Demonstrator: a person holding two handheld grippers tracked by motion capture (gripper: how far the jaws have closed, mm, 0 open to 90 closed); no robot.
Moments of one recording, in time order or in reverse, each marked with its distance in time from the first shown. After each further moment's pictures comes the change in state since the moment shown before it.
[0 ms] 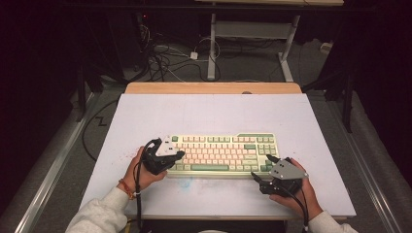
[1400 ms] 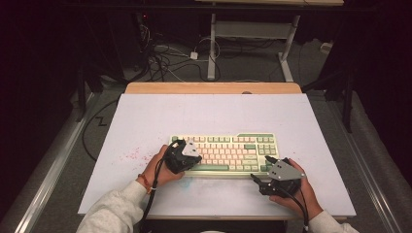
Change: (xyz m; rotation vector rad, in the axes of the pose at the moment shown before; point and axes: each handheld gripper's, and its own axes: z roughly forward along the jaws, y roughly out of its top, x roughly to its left) left arm -0.017 0.025 0.044 0.106 -0.078 0.089; right arm 0.002 -0.002 0.004 0.026 0.014 -0.040
